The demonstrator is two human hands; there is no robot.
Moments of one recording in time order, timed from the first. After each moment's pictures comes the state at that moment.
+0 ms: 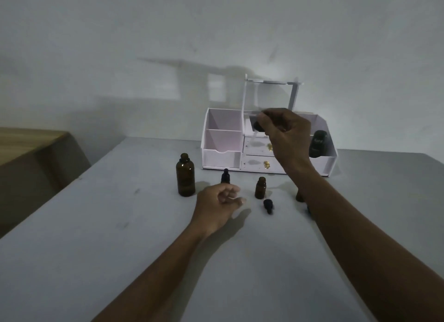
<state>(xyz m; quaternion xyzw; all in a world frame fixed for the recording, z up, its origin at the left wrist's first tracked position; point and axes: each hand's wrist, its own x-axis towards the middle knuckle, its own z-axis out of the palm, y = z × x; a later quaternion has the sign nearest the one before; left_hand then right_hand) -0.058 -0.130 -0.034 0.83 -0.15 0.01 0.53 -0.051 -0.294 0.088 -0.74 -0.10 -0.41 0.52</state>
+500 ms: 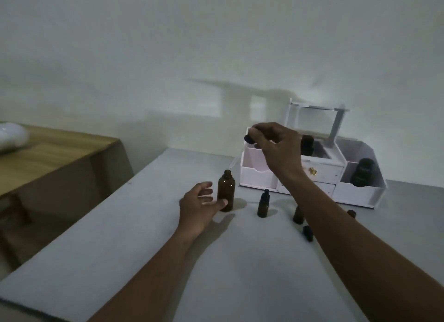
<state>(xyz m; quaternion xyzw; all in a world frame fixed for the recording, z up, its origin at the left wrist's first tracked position) -0.032 -0.021 -0.026 0.80 0.01 0.12 0.58 -0.013 -0.203 0.100 -0.77 -0.15 -0.33 0.52</state>
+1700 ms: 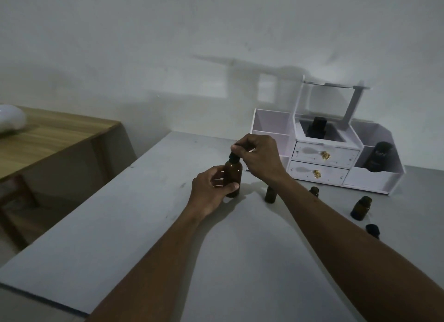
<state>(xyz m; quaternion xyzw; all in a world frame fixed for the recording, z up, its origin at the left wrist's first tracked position) -0.016 -0.028 -0.026 0.83 -0.05 0.09 0.55 0.019 -0.172 0.039 -0.86 -0.16 -0.25 0.42</state>
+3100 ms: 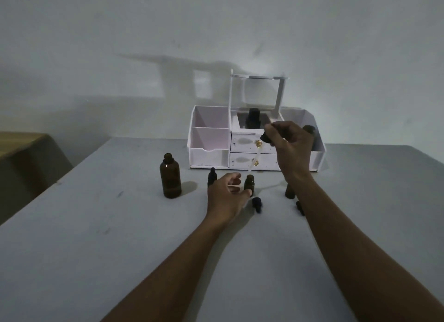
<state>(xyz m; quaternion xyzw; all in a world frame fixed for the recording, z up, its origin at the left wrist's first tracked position) -0.044 -0.188 -0.033 0.82 -0.11 0.04 0.57 -0.044 -0.332 0.052 -0.72 -0.02 -0.41 0.56</state>
